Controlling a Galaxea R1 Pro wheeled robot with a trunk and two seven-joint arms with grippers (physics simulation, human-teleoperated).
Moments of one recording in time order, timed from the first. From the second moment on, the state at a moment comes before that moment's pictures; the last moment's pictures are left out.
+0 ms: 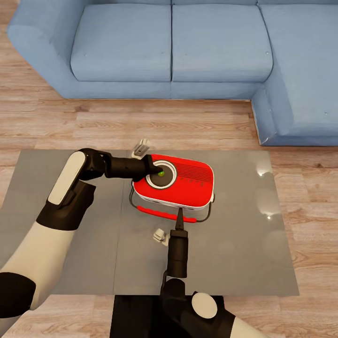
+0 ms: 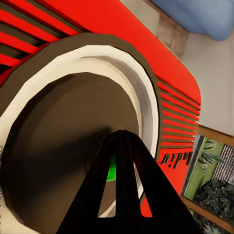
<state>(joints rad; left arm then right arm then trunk) -1.08 0.11 -0.35 -1.47 1.87 0.99 0.84 -0.57 0.10 1.04 -1.06 0.91 1.03 -0.97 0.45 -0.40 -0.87</state>
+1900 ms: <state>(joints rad) -1.23 0.15 -0.20 -1.52 1.94 1.02 0.86 -1.42 -0.33 0.46 -1.26 0.81 1.05 1.29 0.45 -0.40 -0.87</state>
